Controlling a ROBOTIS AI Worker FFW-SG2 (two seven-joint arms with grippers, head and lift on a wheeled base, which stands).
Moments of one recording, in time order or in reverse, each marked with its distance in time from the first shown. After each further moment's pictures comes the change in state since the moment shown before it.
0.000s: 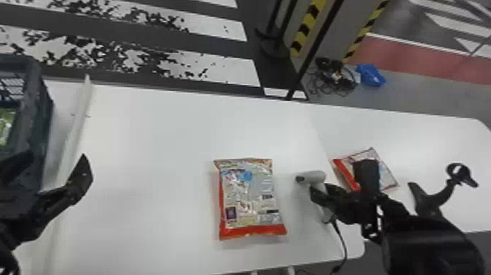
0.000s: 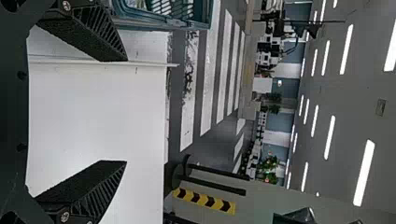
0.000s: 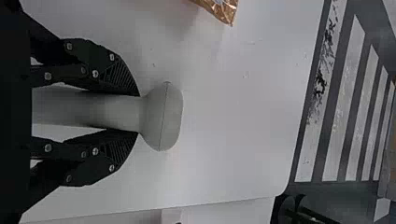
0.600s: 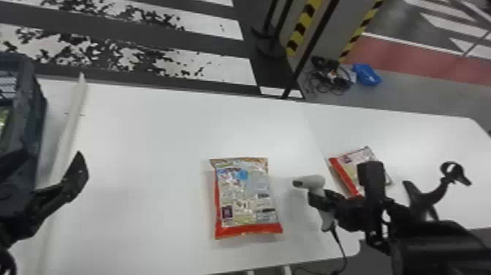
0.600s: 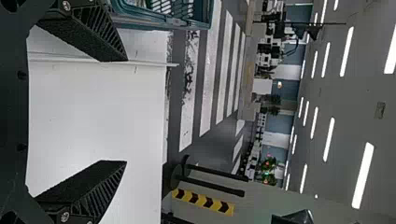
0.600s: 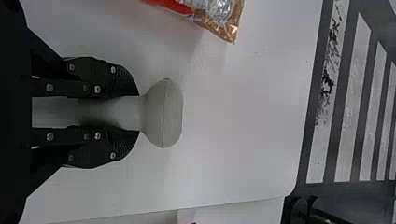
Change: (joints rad) left arm -0.009 -0.015 0.001 0.004 -0.002 0.006 0.000; right arm 0.108 0.021 -0.046 -0.224 -0.044 0.171 0.019
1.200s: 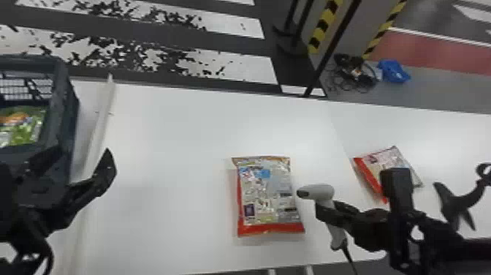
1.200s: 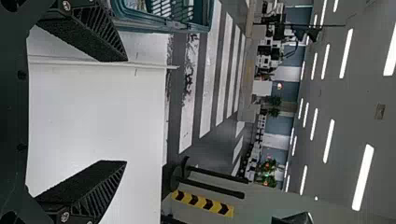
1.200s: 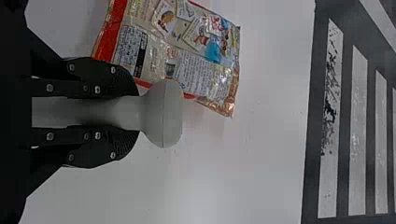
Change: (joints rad) left arm 0.000 -0.002 0.005 -0.001 -0.002 0.000 0.002; right arm 0.126 0.060 0.016 -0.295 -0.036 0.199 0.052
